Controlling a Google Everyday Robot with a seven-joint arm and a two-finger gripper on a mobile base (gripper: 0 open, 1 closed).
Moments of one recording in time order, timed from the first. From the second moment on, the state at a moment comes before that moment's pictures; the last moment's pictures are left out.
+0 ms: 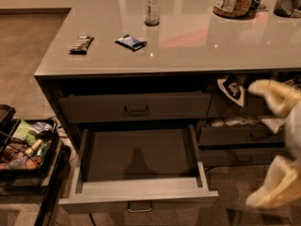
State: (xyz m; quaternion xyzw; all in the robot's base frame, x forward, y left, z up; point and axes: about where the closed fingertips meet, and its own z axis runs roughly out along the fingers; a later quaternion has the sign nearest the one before) arm 0.333 -0.173 0.945 -0.63 0.71 -0.03 0.32
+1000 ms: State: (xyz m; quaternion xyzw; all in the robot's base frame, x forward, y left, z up) arm 0.335 -0.170 0.907 -0.64 0.69 -0.02 0.32
